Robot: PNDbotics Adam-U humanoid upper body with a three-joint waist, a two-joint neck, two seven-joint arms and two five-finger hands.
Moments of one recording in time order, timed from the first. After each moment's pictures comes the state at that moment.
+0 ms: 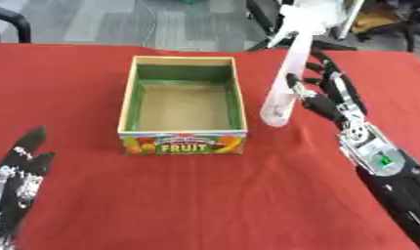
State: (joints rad) left arm -0.15 0.19 -0.06 -1.68 -0.05 -0.17 -0.05; right arm -0.51 -0.48 0.18 -1.26 -0.06 -0.23 -0.22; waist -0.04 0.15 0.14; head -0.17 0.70
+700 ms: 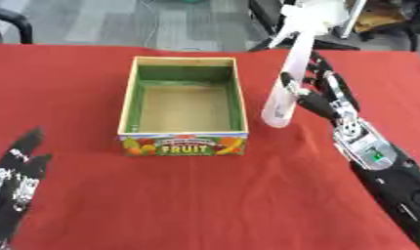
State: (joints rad) left arm -0.15 0.19 -0.07 -1.68 -0.05 -0.17 -0.06; right arm -0.57 -0.48 0.18 -1.17 -0.06 -0.24 -0.22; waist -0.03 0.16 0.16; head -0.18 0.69
